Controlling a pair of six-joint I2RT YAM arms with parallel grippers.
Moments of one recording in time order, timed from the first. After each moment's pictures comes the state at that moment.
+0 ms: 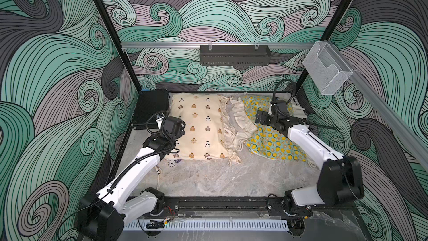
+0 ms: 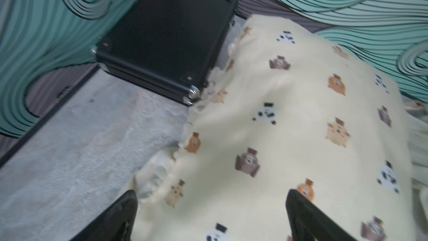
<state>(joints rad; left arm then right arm) -0.37 1.08 0.85 -0.56 -0.63 -0.66 0.20 1.36 0.99 -0.33 0.17 0.29</state>
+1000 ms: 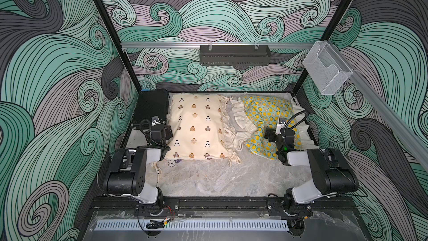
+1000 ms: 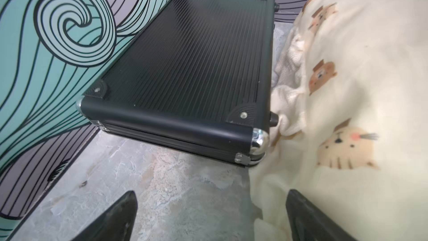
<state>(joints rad) 0.01 1.52 0.45 0.56 -0.38 -0.10 0.05 1.55 0.38 0.76 0.18 0.00</state>
